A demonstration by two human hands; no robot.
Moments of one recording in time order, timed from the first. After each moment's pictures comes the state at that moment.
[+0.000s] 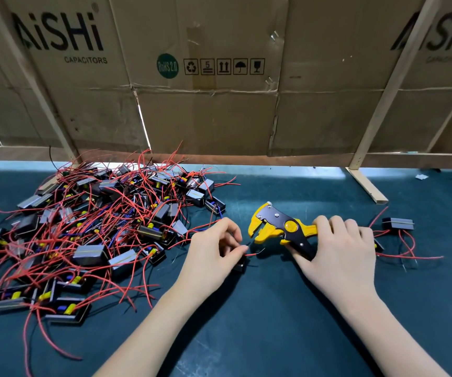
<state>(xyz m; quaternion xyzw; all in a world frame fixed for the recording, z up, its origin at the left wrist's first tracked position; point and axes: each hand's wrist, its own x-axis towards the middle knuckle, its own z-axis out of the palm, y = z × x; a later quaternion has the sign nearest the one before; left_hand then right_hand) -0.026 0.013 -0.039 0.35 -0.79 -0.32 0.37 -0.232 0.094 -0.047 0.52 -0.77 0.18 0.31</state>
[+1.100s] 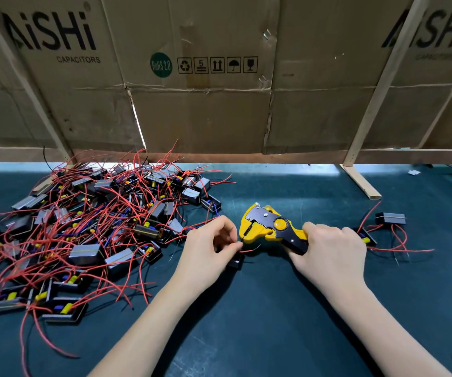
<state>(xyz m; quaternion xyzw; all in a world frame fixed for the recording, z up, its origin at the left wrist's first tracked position) -0.025 0.011 -0.039 0.35 -0.80 -0.32 0.38 -0.228 0.092 -0.045 0.55 -0.76 0.19 0.29</state>
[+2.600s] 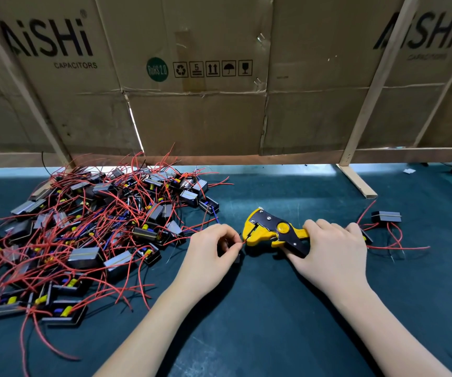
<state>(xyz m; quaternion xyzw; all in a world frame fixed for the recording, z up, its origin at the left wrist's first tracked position) -0.030 0.015 -0.039 0.36 -0.82 -0.26 0.36 -0.234 0.099 -0.044 0.55 -0.77 0.16 0.28</state>
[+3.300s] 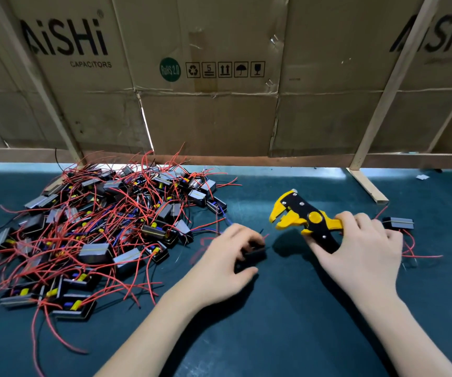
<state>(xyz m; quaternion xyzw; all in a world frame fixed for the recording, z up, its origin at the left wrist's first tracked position) -0.025 0.021 -0.032 0.25 -0.89 -0.27 0.26 -0.252 0.105 -0.040 0.46 -0.80 0.25 0.29</state>
